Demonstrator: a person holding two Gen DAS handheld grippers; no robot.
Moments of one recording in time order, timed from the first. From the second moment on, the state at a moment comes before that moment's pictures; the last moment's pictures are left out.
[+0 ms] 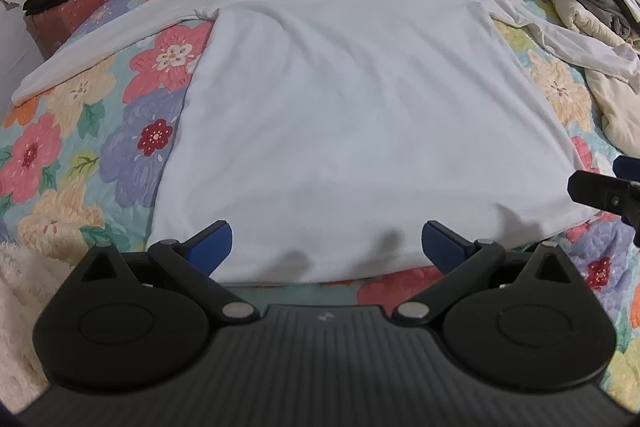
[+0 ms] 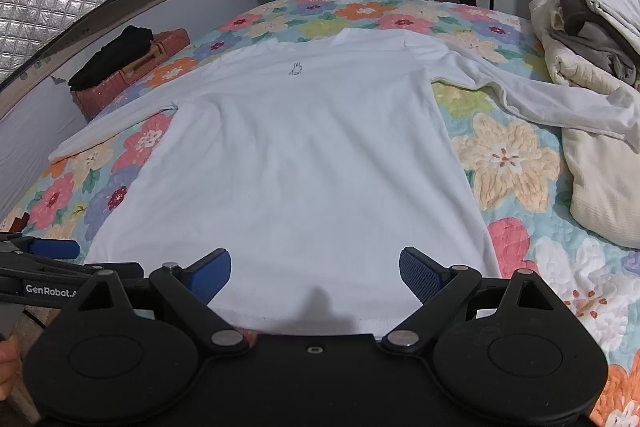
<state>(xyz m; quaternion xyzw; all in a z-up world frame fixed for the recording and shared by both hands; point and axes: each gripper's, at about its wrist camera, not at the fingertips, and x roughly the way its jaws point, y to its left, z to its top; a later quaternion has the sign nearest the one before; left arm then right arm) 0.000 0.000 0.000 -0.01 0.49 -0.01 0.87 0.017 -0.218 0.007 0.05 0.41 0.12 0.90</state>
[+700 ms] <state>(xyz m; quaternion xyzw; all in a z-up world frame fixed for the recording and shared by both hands) -0.001 0.005 0.003 -0.01 0.48 -0.01 0.88 0.015 -0.215 0.005 0.04 0.41 0.12 0.90</state>
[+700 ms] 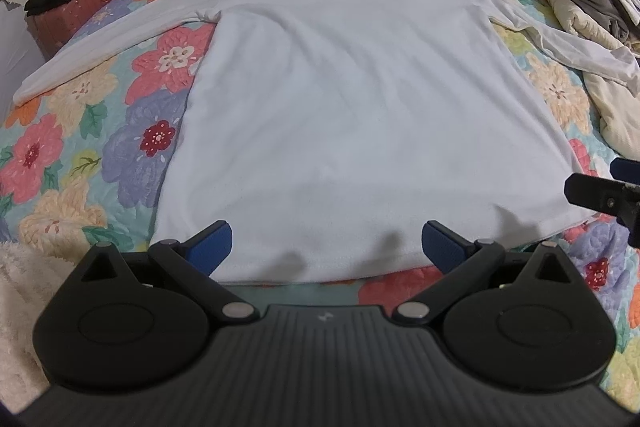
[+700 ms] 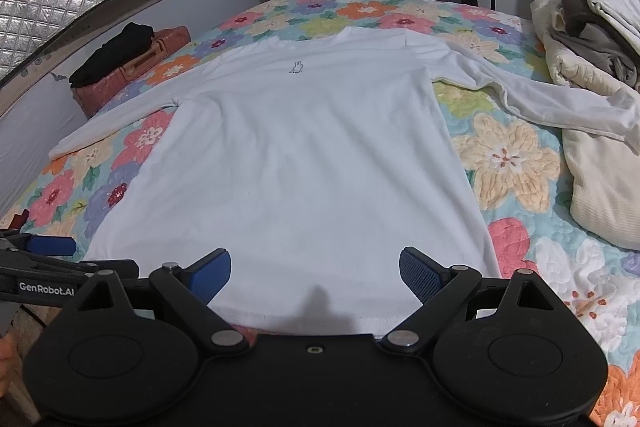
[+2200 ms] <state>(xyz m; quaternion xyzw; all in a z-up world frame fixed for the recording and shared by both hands) 0.144 0.095 0.061 -0.05 0.45 -0.02 0.89 0.159 -0.105 0.078 0.03 0.37 0.32 0.87</state>
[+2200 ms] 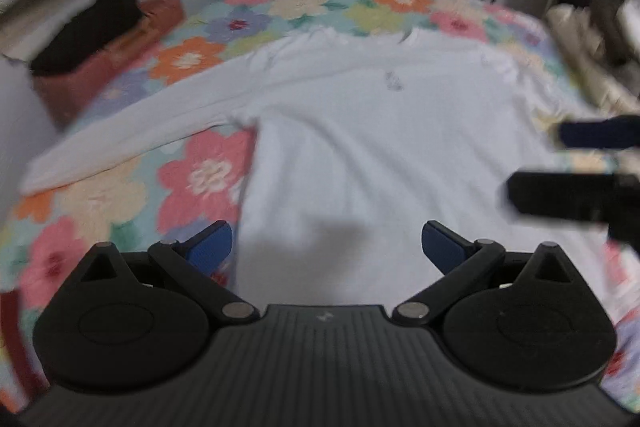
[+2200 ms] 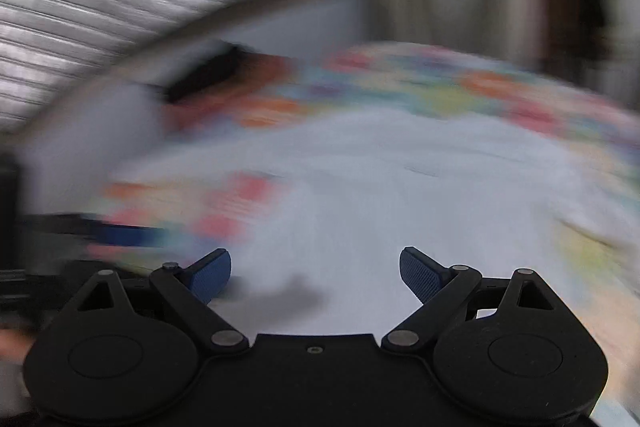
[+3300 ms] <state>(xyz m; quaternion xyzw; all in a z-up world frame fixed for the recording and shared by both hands) 0.214 0.479 -0.095 -0.37 0.35 0.28 0.82 0.332 0.230 -0.014 -0.19 0.38 0.45 0.79</state>
